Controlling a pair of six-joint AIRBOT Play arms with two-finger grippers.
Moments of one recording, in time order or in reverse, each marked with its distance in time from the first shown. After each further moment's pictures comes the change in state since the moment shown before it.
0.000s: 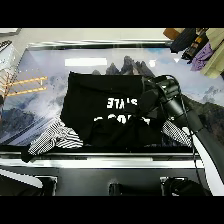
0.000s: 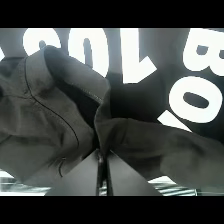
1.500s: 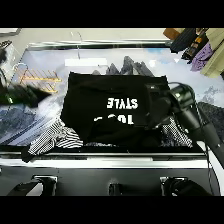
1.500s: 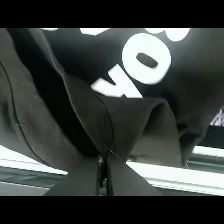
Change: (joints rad) left arm -0.586 0.969 -0.750 -0.418 -0.167 0.128; right arm 0.000 0.163 -0.115 -0.068 -0.164 -0.223
